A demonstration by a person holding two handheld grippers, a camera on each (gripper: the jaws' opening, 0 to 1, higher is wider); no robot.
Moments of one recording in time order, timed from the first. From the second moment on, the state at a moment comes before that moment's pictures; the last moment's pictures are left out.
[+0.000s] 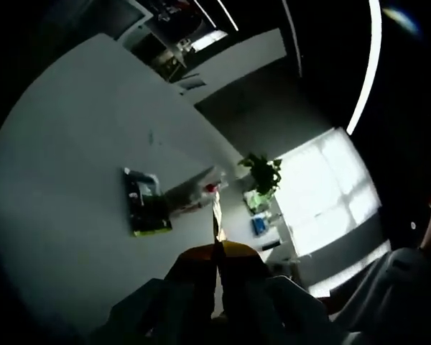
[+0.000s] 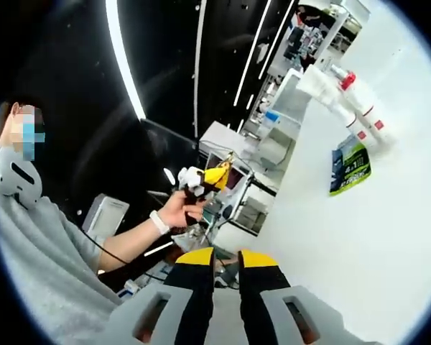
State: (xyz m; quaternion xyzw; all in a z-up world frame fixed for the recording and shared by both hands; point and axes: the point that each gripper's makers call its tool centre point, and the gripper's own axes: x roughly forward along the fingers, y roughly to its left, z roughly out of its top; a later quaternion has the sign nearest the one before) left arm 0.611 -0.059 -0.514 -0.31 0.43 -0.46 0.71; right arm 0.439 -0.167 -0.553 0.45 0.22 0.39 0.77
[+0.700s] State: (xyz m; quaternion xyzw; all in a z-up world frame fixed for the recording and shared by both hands) left arm 0.664 -0.071 -0.578 -0.28 0.51 -0.44 0.69; right arm 0.438 -0.186 -0.578 0.47 0.24 0.35 0.78
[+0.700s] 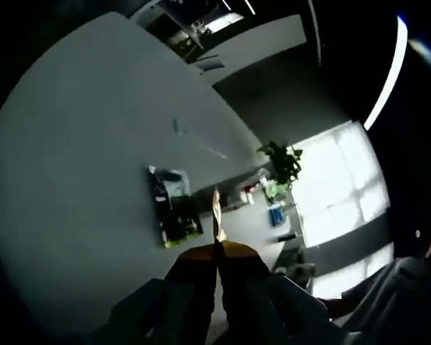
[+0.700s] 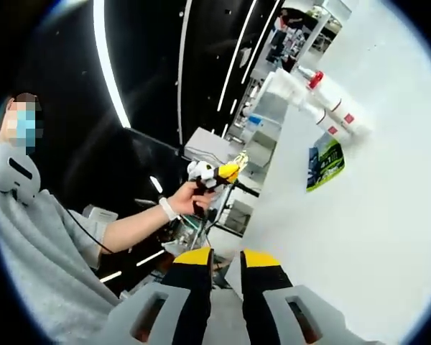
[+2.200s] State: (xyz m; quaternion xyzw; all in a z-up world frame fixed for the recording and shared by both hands) left arm 0.733 -0.096 -0.701 -0.14 0.63 -0.43 0.63; right arm 0.429 -0.213 -0.637 0.51 0.28 0.25 0.78
